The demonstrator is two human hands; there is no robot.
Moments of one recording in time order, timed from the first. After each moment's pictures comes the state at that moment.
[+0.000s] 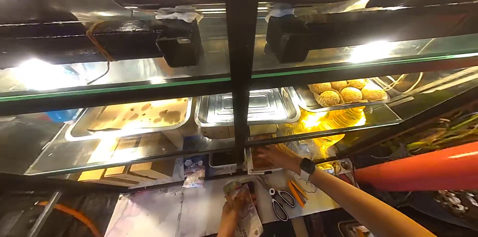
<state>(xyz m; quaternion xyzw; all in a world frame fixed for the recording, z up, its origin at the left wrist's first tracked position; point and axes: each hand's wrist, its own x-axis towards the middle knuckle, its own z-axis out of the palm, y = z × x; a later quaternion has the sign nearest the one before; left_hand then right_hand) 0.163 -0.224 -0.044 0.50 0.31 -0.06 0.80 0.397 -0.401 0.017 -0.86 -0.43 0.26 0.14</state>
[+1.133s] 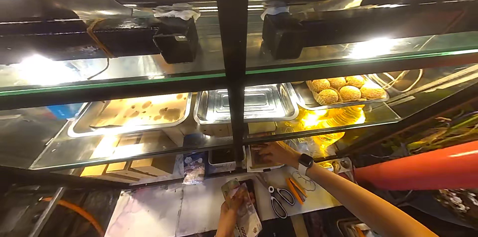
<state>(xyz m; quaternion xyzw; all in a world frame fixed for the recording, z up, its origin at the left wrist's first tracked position) 0.160 -0.228 -0.038 0.47 0.34 -0.04 0.81 0.413 -0.411 -0.010 -0.81 -0.46 0.25 0.25</state>
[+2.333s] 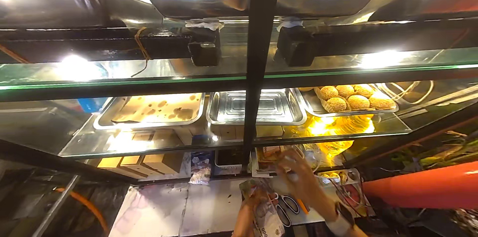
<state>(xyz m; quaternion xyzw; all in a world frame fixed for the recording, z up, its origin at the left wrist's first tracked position) 0.179 -0.259 0.002 0.33 0.29 -0.10 0.89 0.315 -0.431 0.042 -0.86 -0.34 -0.06 0.37</state>
